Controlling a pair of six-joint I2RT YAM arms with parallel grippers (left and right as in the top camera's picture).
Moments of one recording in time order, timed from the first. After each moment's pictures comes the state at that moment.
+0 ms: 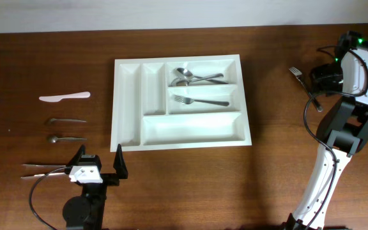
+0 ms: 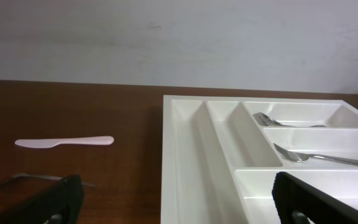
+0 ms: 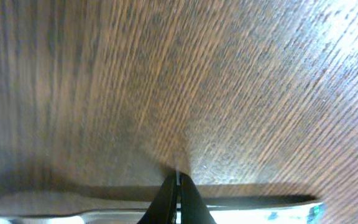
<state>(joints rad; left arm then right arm) 0.01 0.01 0.02 -0.08 0.04 -0.07 -0.39 2.67 2.47 -1.37 -0.08 0.80</state>
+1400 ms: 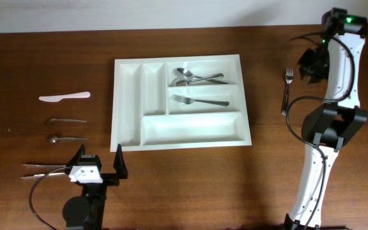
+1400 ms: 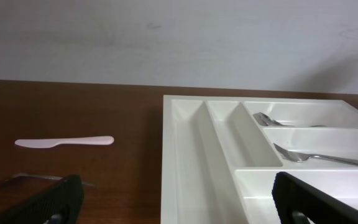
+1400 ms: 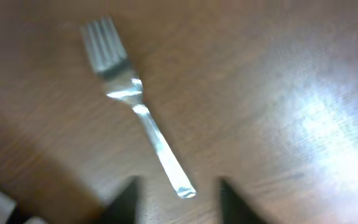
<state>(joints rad) 0.01 0.01 0.02 -0.08 0.04 -0.07 -0.25 2.67 2.84 -1.69 -0.02 0.39</state>
